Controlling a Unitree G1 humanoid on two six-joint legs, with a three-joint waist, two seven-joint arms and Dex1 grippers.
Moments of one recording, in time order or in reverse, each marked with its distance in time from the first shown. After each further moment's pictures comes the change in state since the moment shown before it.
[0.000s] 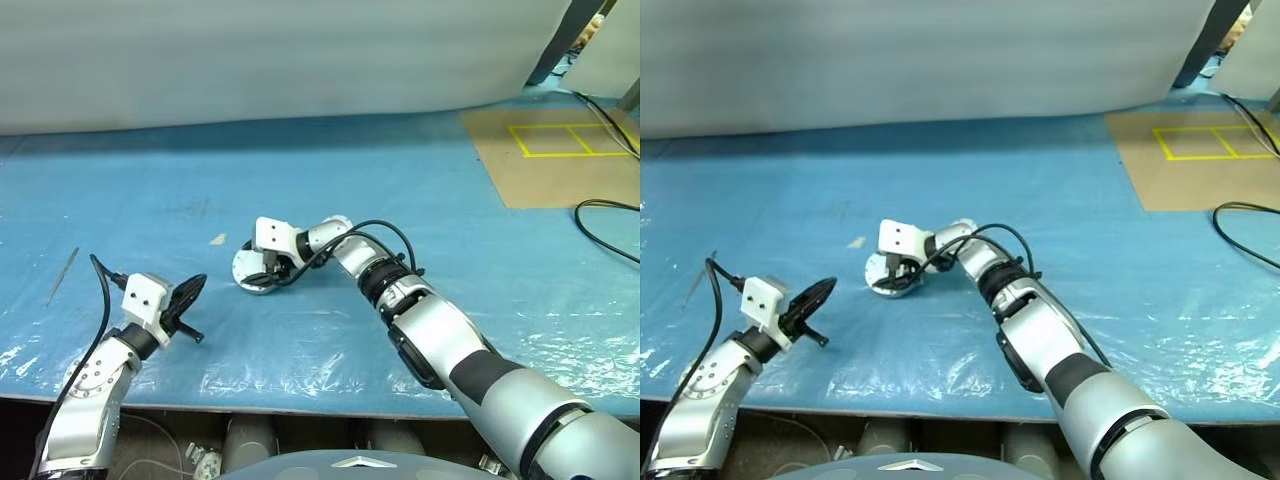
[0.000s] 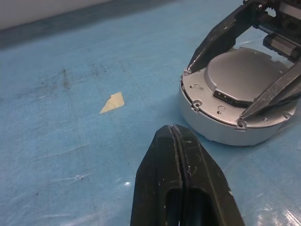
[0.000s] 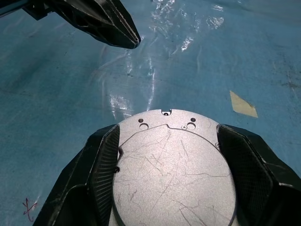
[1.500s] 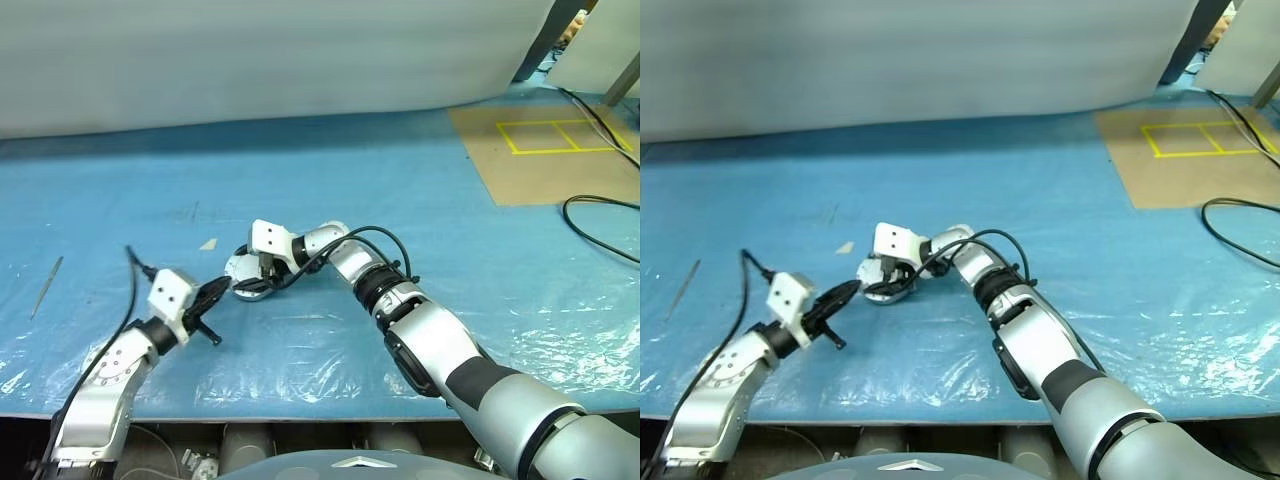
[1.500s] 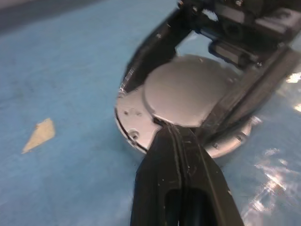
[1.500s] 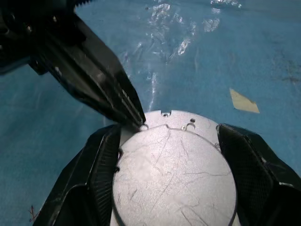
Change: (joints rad) left arm -0.098 0.056 -0.140 -0.011 0.091 0.089 -0.032; right arm 0.037 0.034 -0.024 -0.029 0.020 0.031 0.014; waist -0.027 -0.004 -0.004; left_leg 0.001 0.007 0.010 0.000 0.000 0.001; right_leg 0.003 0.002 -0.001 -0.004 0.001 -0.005
